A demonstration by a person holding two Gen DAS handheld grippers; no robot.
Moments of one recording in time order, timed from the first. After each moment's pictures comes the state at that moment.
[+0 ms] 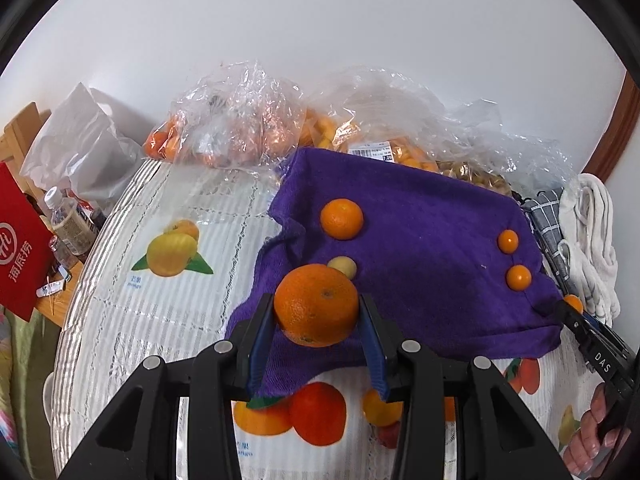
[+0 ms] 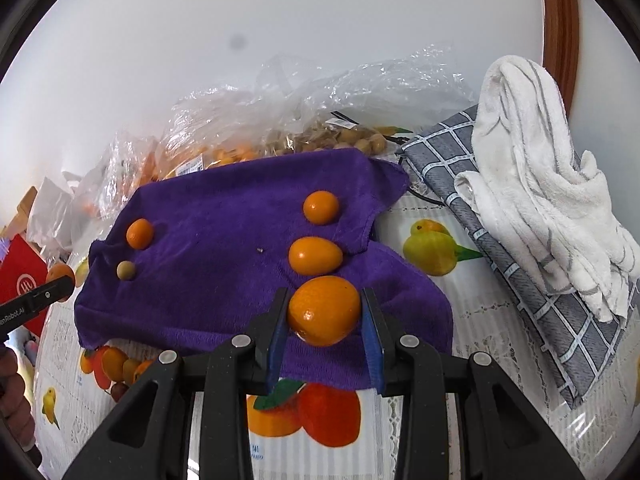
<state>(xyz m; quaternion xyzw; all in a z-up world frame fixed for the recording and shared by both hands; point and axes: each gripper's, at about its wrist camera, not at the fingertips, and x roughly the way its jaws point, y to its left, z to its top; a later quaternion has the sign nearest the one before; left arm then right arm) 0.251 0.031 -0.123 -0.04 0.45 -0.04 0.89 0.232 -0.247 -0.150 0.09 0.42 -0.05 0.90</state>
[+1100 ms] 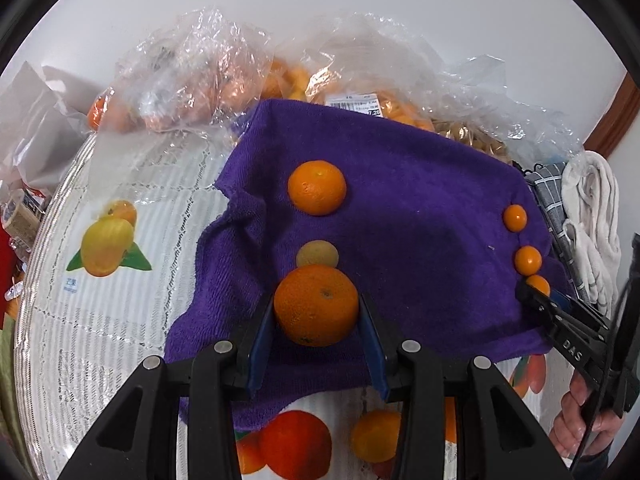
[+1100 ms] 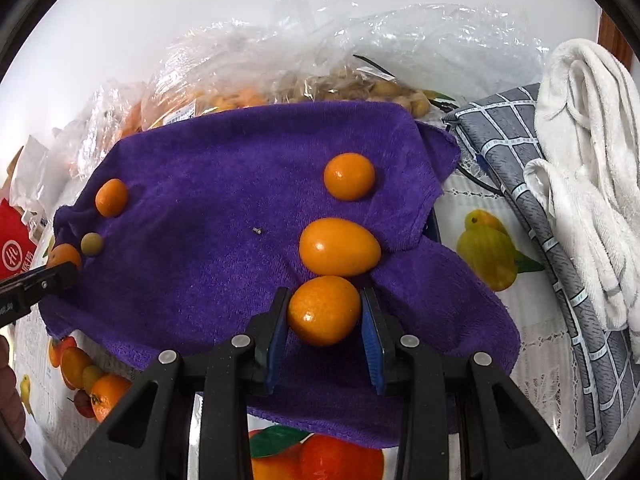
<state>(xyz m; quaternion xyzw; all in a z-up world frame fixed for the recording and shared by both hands) 0.291 0.013 -0.169 -0.05 0.51 -0.09 0.85 0.282 -0.232 -0.195 0.05 0.48 -0.02 0.88</state>
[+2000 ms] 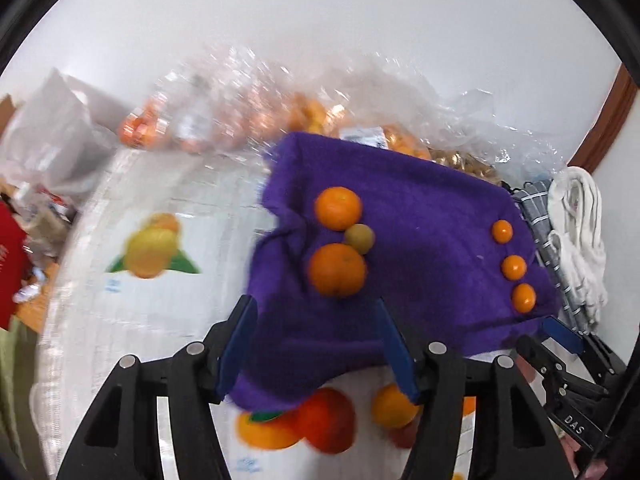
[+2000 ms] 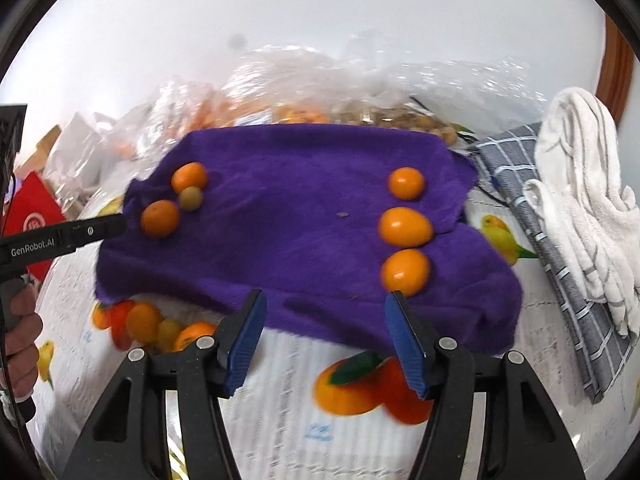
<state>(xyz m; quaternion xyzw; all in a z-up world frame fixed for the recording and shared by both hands) 0.256 0.048 -0.132 -0.05 0.46 -0.09 0.88 0.217 -0.166 -0.156 0.03 0.45 0.02 0.89</state>
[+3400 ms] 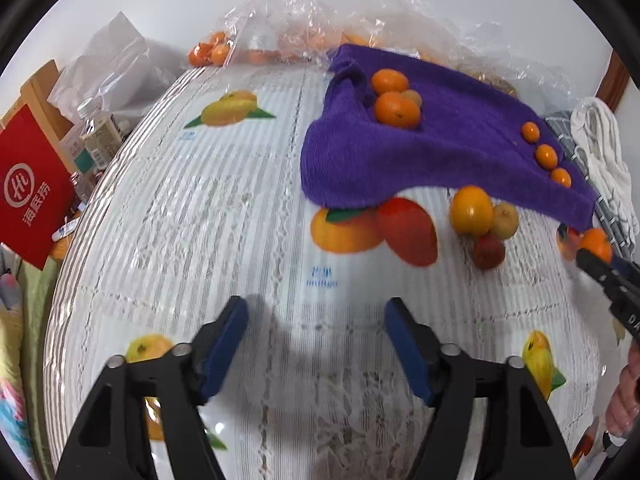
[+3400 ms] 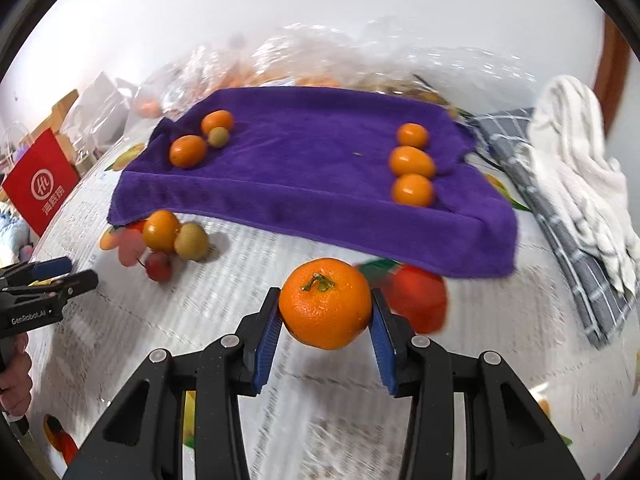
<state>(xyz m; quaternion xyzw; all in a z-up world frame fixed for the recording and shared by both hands) 0.157 0.075 -0.192 -0.01 0.51 -0.03 0.86 0.156 -0.175 -0.178 0.00 0.45 0.02 0.89</state>
